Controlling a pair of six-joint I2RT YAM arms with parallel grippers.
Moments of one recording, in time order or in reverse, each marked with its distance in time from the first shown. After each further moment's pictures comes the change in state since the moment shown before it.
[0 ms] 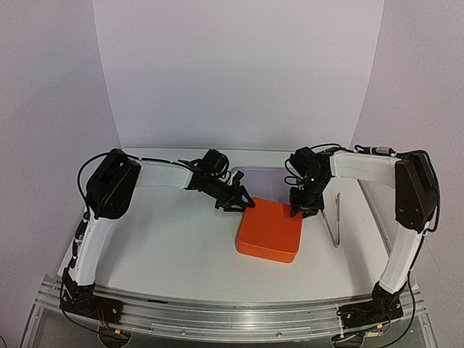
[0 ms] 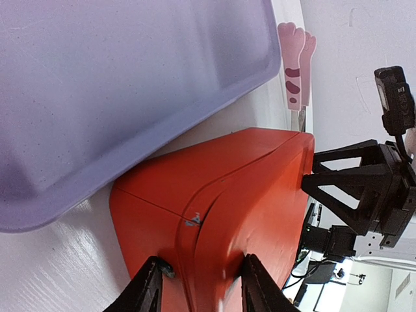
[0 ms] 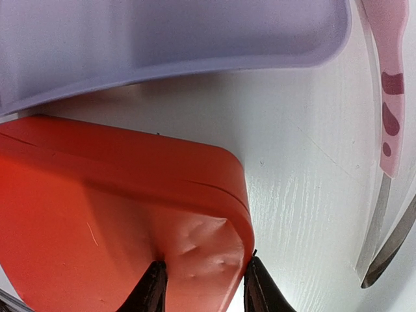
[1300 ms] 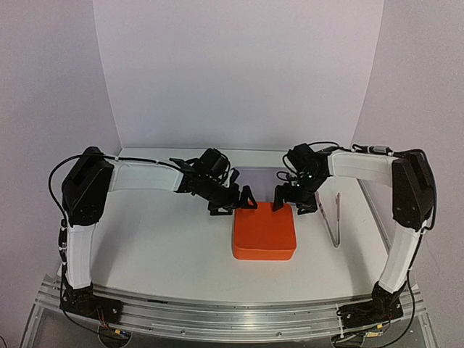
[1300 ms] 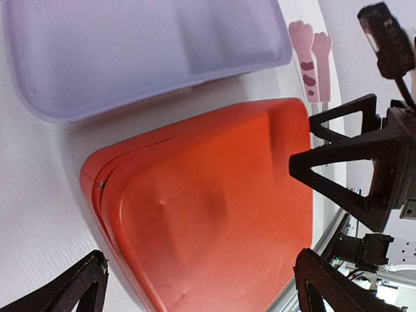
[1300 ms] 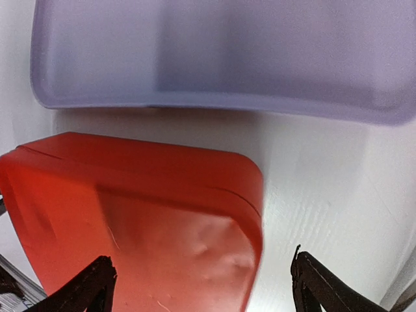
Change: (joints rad) left arm -0.087 -0.247 -0.202 -0.059 -0.303 0.010; right arm -0.011 0.022 0.048 0.089 -0.119 -0.085
